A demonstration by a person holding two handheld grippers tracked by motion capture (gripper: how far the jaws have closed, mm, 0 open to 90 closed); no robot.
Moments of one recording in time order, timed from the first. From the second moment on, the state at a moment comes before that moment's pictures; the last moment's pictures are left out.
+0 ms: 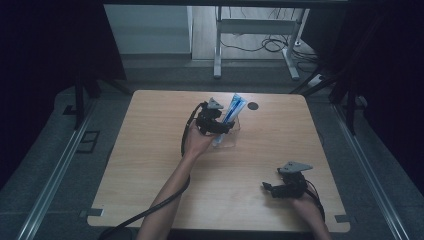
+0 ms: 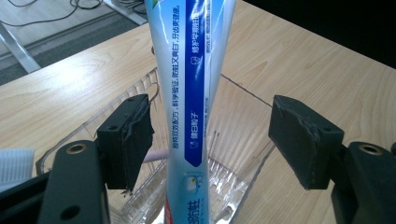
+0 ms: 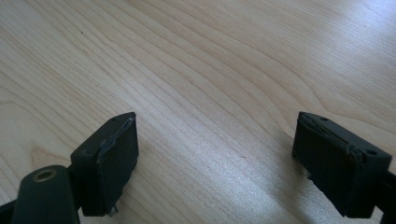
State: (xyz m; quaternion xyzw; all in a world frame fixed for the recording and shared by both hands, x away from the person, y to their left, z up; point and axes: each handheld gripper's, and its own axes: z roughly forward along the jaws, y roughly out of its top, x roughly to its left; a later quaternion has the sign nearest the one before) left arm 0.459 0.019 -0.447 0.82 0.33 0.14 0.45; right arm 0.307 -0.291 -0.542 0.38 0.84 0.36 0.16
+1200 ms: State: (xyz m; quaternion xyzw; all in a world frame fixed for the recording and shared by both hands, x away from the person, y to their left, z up) left arm 0.431 0.040 -0.443 0.81 0.33 0.11 0.46; right arm 0.307 -0.291 -0.542 0.38 0.84 0.36 0.16
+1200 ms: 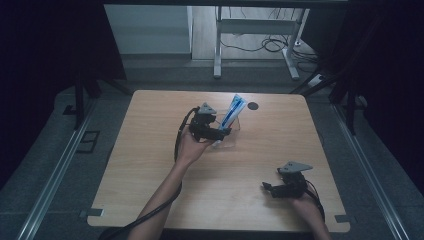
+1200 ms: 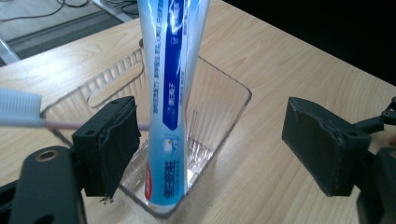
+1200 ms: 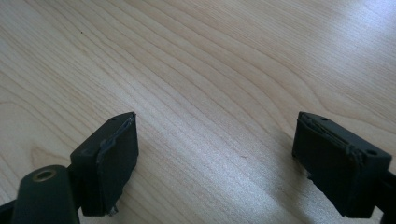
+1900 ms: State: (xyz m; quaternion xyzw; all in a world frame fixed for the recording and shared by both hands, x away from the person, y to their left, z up) left arm 0.412 0.054 -0.444 0.81 0.34 0.11 0.46; right arm 0.307 -0.291 -0.542 0.38 0.84 0.36 0.16
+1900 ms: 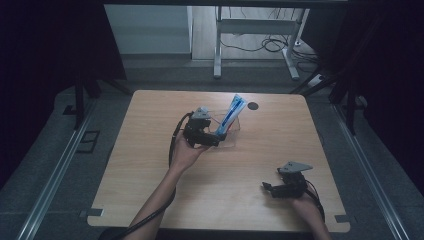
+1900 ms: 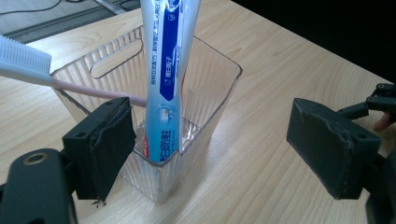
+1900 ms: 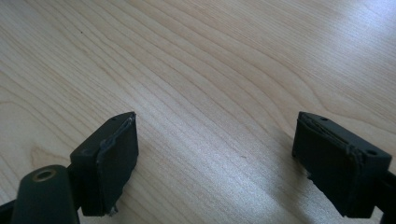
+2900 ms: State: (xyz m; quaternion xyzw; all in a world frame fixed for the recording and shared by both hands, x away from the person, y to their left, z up) left arm 0.380 0.082 -0.459 0.81 0.34 0.09 0.47; right arm 0.307 -0.291 -0.542 0.38 0.84 0.36 0.16
